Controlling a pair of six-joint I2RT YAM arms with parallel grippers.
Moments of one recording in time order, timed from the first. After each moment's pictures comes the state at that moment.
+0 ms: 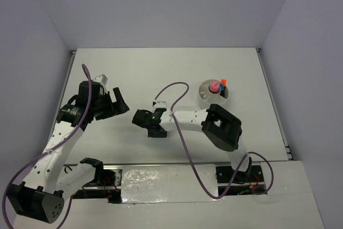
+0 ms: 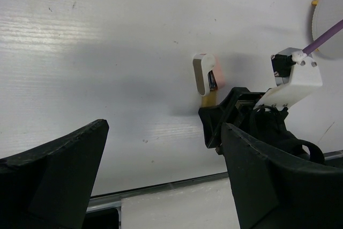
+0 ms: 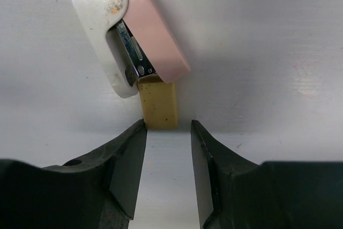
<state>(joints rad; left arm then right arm) -0.21 0.93 0.94 -0.82 0.11 -0.51 1.15 2.02 1.42 -0.75 0.40 1.16</state>
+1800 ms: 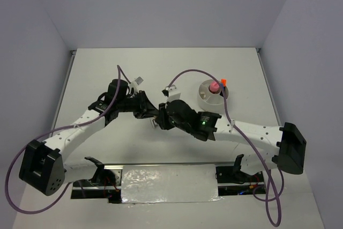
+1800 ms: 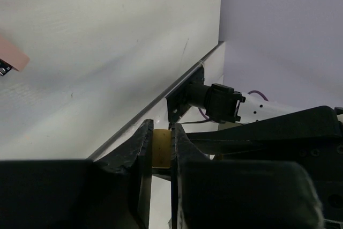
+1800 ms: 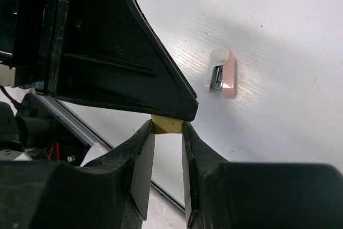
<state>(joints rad) -0.44 1.20 0.79 -0.20 0.68 -0.93 1.12 1.31 0.98 -0.22 0.29 0.61</state>
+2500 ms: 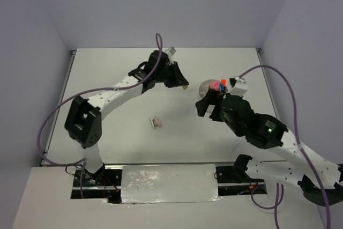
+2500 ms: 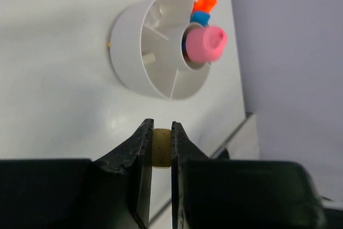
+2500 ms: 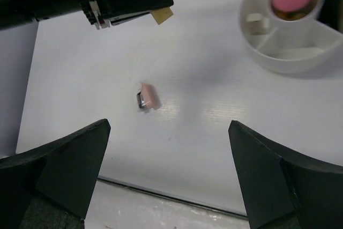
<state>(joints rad) -0.61 1.75 1.44 -0.23 0.33 -0.81 0.96 0.82 1.04 -0.74 0.53 0.80</state>
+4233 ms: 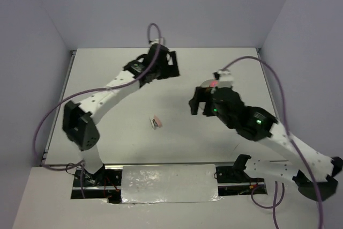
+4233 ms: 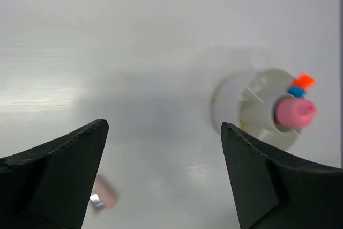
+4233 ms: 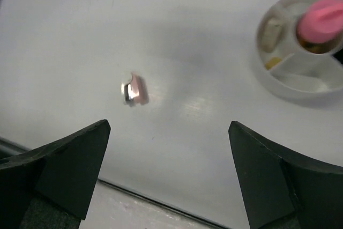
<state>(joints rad) -0.67 1.80 1.72 -0.57 -0.22 -0.65 0.92 0.90 1.14 -0.77 0.50 0.61</state>
